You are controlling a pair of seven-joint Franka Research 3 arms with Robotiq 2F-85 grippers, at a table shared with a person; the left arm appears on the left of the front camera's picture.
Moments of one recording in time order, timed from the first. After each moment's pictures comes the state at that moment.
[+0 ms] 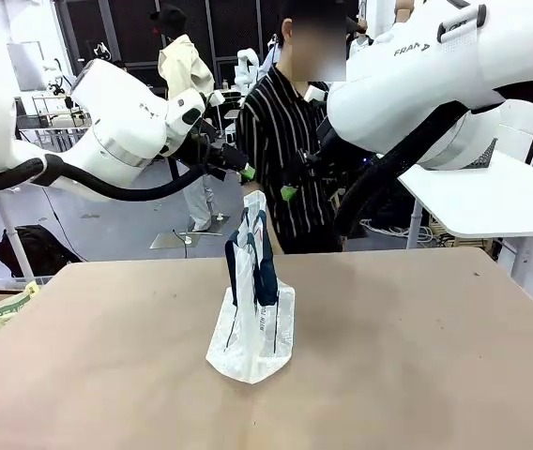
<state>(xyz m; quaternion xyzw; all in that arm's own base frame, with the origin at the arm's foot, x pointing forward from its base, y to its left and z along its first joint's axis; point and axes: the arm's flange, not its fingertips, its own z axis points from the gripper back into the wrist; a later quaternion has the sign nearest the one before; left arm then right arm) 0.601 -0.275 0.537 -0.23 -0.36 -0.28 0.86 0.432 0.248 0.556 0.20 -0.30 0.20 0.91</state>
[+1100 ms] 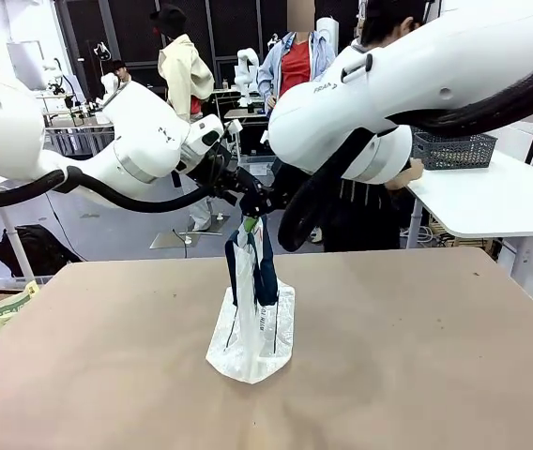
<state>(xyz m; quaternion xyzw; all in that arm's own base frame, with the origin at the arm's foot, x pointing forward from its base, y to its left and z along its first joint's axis) 0.627 -0.296 0.488 -0.23 -0.28 -0.29 0.89 0.480 0.324 0.500 0.21 -0.20 0.19 0.94</state>
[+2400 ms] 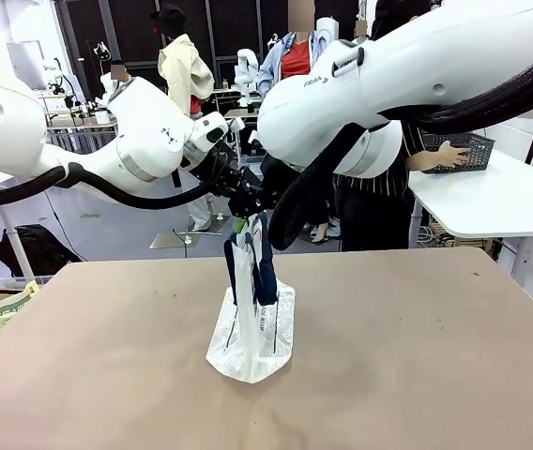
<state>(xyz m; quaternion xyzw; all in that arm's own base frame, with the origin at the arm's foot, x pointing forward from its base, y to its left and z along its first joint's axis) 0.629 -0.302 0.494 -0.22 -0.29 -0.27 0.89 0.471 0.341 0.507 0.21 -0.18 0.21 0.94</state>
